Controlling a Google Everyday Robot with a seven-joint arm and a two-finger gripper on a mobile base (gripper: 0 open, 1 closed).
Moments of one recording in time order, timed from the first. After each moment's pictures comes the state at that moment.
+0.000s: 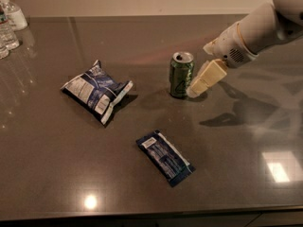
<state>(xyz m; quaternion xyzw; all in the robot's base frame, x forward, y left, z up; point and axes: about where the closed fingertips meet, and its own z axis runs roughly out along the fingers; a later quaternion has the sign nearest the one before) 0.580 -0.128 0.906 -0.54 0.77 0.14 0.31</state>
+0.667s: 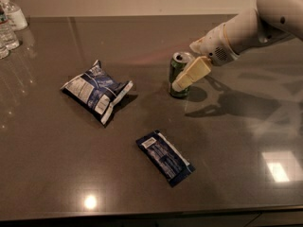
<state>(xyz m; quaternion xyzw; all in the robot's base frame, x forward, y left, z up) 0.609 -0.092 0.900 -0.53 0.75 0.19 0.34</state>
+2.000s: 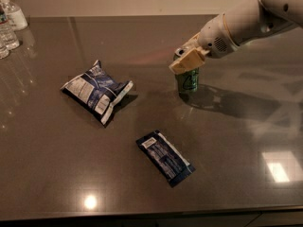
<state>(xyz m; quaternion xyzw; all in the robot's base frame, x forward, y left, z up) 0.605 -0.082 0.924 -0.53 0.75 0.21 0.34</state>
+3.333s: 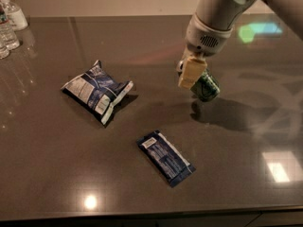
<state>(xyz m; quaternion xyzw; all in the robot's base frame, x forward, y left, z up) 0.558 -0.092 0.914 -0.65 0.75 0.04 0.14</state>
